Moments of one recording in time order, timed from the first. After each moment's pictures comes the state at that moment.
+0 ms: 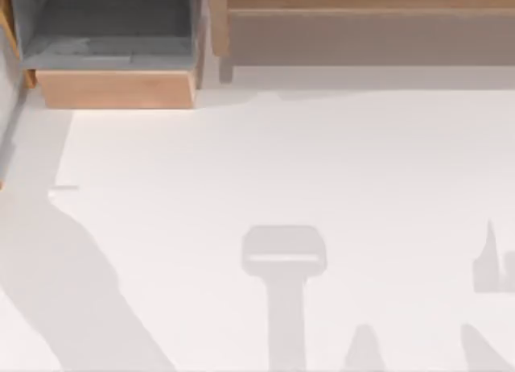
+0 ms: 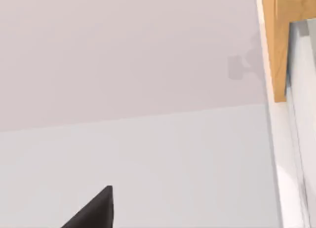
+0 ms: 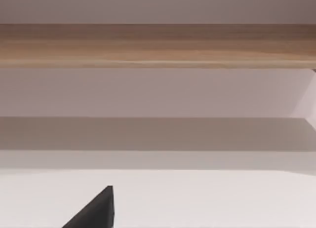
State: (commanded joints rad) left arm 0.56 2.19 1.99 -0.66 0.19 0.67; right arm 0.00 0.00 0.00 0.00 0.00 0.00
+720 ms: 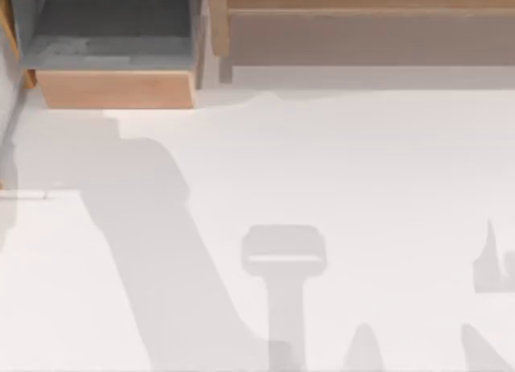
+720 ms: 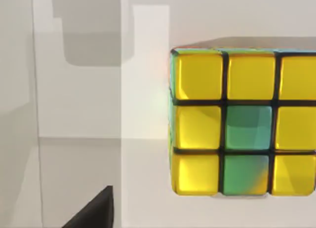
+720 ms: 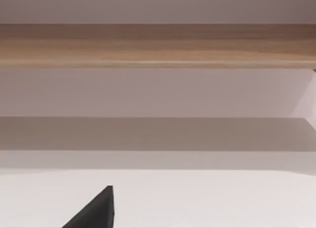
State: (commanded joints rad) left arm 0.35 2.43 2.35 -1.31 0.08 0.36; right arm 0.00 0.00 0.00 0.00 0.00 0.00
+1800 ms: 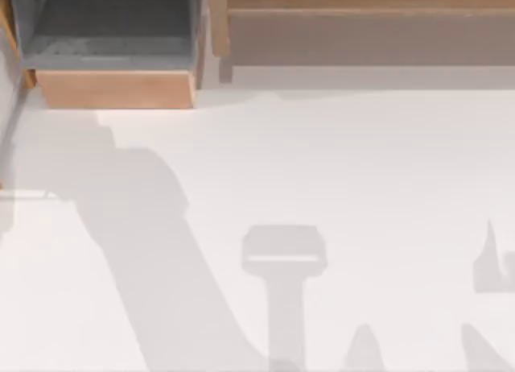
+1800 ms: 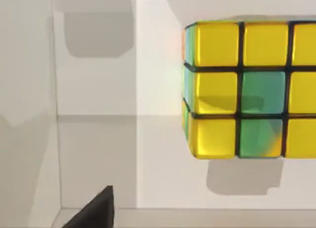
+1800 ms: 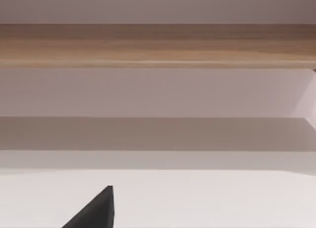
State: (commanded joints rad) left arm 0.38 2.39 2.31 -1.31 0.09 0.40; right arm 0.00 0.00 0.00 0.00 0.00 0.00
